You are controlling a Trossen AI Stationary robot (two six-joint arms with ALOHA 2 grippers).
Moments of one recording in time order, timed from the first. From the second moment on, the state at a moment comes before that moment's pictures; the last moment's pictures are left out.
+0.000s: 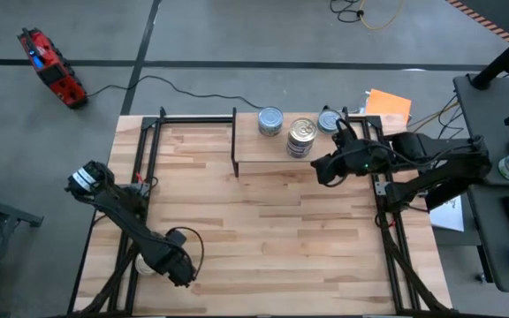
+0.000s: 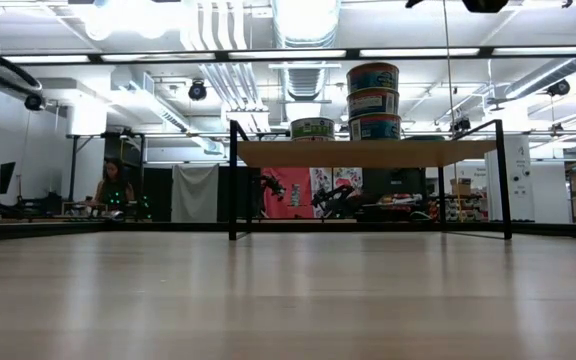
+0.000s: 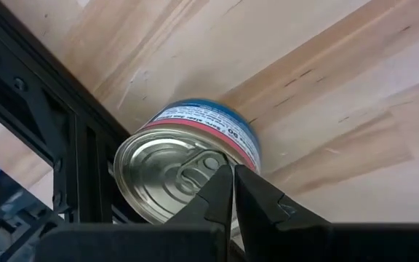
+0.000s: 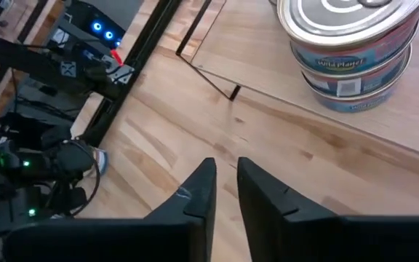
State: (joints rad) left arm -0.78 1.66 1.04 -1.14 0.29 -1.67; right arm 0.11 1.18 1.40 -0.96 0.35 1.10
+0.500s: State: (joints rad) left arm -0.78 1.68 1.06 -1.01 0.13 -1.56; right arm 0.12 1.14 1.44 -0.97 0.33 1.07
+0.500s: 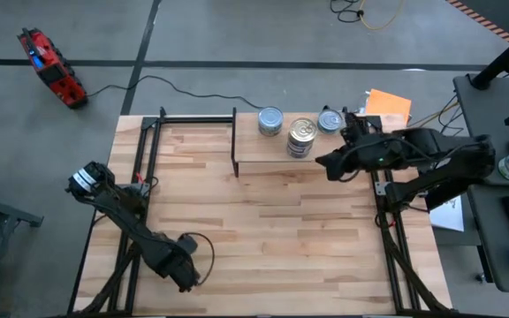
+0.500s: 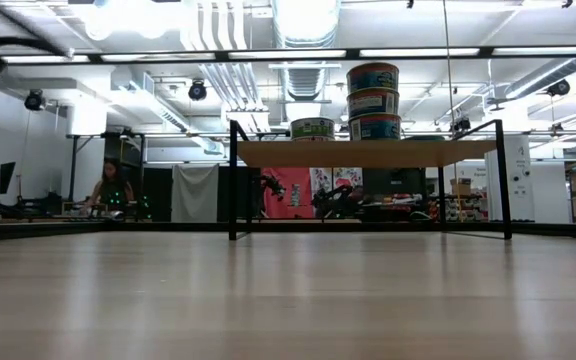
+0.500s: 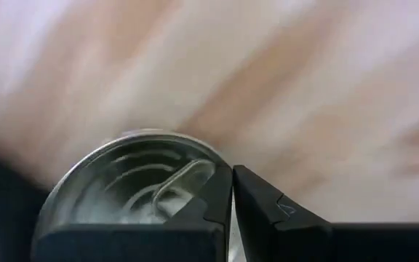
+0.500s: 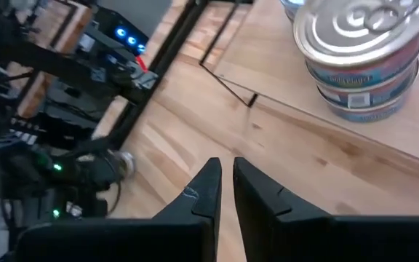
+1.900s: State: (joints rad) left arm -0.77 1.47 1.03 -0.99 -0.05 -1.34; right arm 0.12 1.14 1.48 -1.08 0.33 1.09
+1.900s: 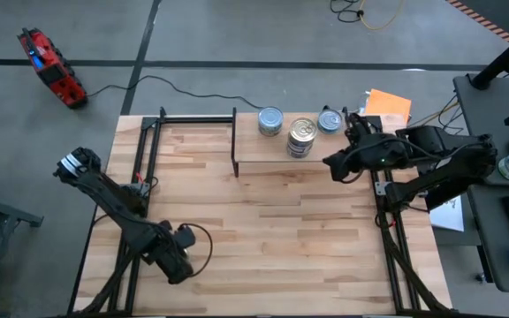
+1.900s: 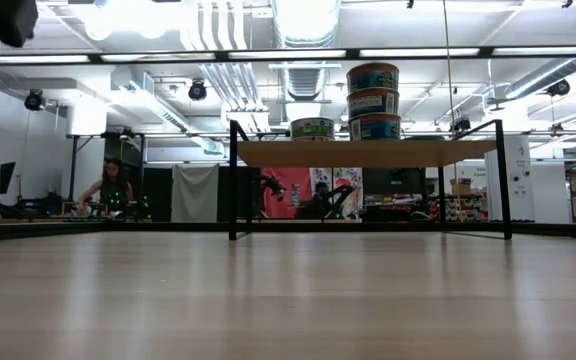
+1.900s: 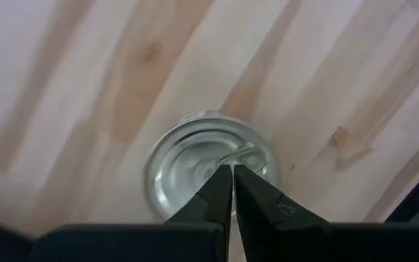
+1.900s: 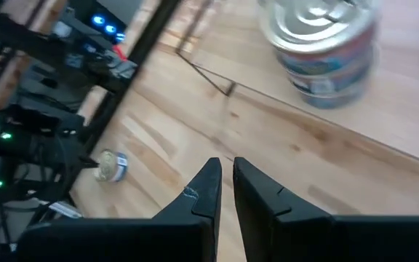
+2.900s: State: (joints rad) left arm -0.69 1.49 0.85 -0.61 -0.14 -1.25; right arm 0.14 1.15 1.47 -1.17 0.34 1.14
